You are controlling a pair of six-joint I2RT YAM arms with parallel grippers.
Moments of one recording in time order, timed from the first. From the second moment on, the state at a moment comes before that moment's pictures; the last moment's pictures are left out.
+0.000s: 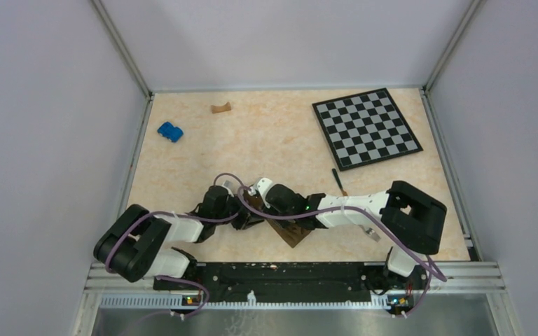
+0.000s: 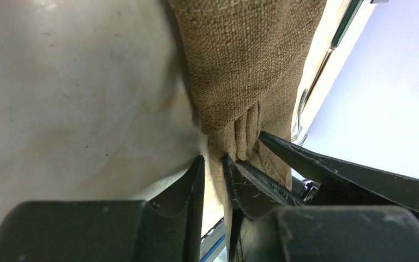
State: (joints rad) left arm -0.51 1.36 0.20 0.48 0.41 -1.26; right arm 1.14 1.67 0.90 -0.08 0.16 0.10
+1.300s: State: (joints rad) left arm -0.55 1.06 0.20 0.28 0.20 -1.19; right arm 1.07 1.69 0.79 0.16 0.05 0.34
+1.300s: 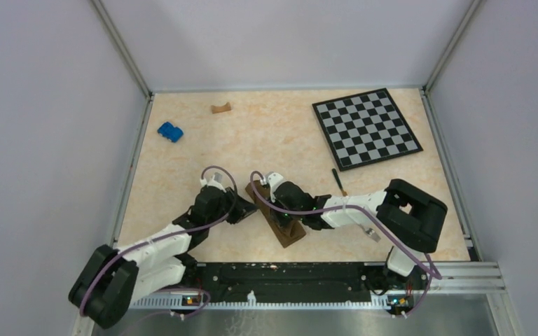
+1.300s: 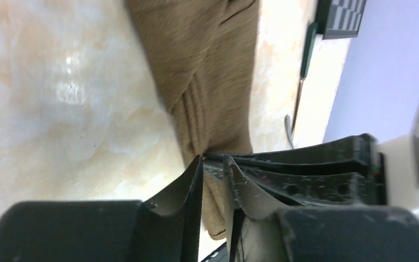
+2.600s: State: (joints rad) left arm -0.31 1.42 0.48 0.20 0.24 -0.91; right arm 0.91 1.88 1.11 0.04 0.09 0.48
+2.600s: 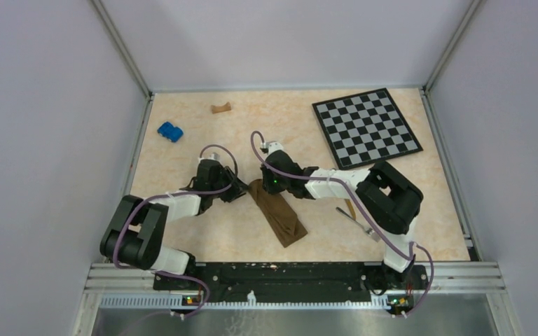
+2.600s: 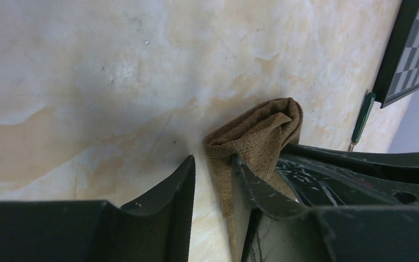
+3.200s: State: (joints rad) left arm -0.38 1.48 0.47 0.39 0.23 -0.94; right arm 0.87 1.97 1.12 0.20 -0.04 0.54
